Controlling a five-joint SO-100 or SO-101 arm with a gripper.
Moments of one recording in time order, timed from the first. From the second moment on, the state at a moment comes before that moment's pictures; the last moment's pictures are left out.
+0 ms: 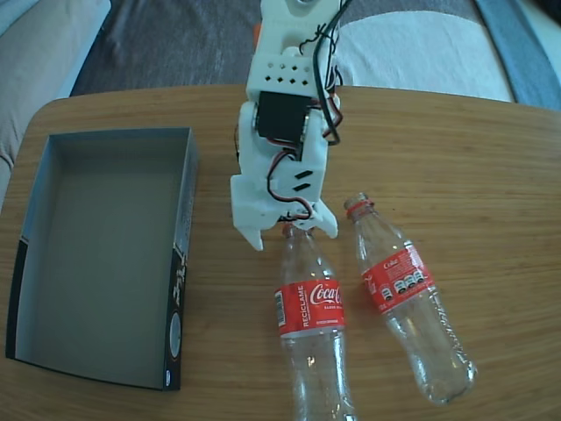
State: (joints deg) arm 5.5 104.2 124.5 50.8 -110.3
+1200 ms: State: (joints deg) arm 9.1 104.2 129.0 44.9 -112.4
